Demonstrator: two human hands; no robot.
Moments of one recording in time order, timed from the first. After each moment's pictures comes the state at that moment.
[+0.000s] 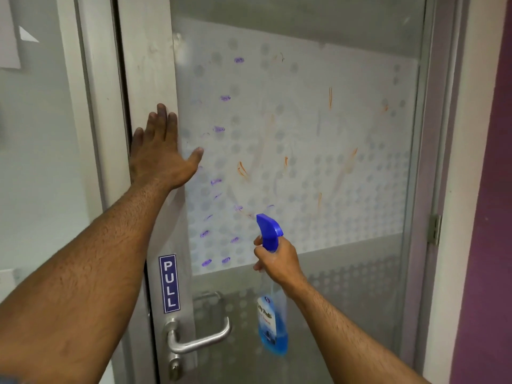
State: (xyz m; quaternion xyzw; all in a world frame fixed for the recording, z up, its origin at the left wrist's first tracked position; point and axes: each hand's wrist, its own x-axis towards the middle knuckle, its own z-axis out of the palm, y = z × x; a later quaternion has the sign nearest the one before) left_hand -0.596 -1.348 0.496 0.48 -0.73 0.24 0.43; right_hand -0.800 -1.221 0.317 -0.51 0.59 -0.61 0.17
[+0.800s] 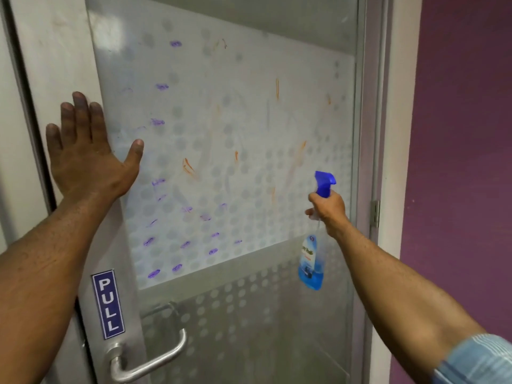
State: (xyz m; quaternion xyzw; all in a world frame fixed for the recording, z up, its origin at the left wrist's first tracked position) left_hand -0.616 -1.376 0.479 0.41 -0.67 0.25 0.56; right_hand -1.004 -1.191 0.378 -0.28 0.62 -0.73 0.07
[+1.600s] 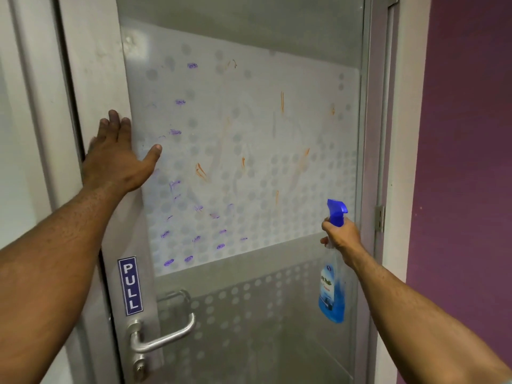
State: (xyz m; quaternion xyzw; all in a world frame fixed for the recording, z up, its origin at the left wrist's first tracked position) left_hand -0.597 -1.338 0.497 0.44 -0.75 0.15 0.47; right_hand -0.995 -1.132 0.333 -0.28 0.67 -0.68 0.10
